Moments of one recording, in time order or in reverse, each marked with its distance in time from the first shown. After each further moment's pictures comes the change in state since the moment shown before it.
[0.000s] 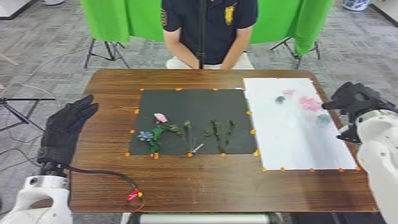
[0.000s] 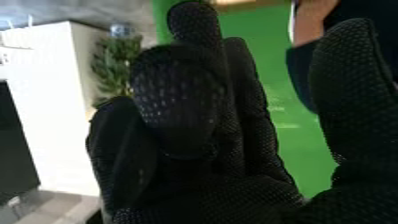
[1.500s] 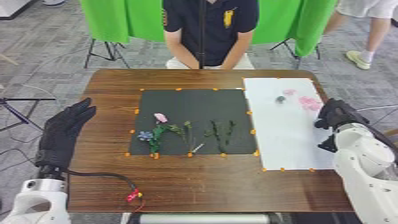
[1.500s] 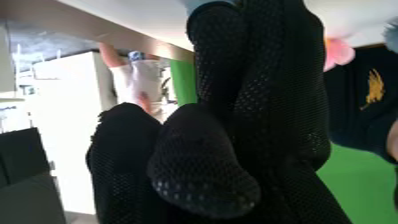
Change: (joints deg) left arm 1.4 -1.0 -1.0 -0.7 0.0 0.1 -0.8; right arm 2.2 -2.8 -6.6 10.2 0.9 9.1 1.4
